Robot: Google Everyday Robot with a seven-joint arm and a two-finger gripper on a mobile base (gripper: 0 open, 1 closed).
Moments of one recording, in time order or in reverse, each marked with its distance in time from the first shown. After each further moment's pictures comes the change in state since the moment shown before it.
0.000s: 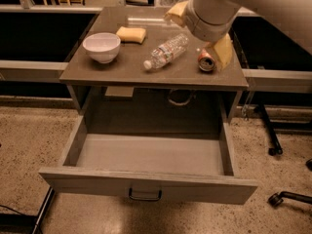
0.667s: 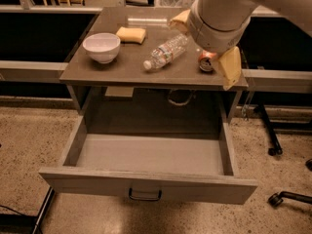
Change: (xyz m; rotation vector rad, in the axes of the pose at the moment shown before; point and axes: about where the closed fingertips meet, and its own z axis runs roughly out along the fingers) arm -0.038 0.038 -0.046 -0.094 -0.038 0.132
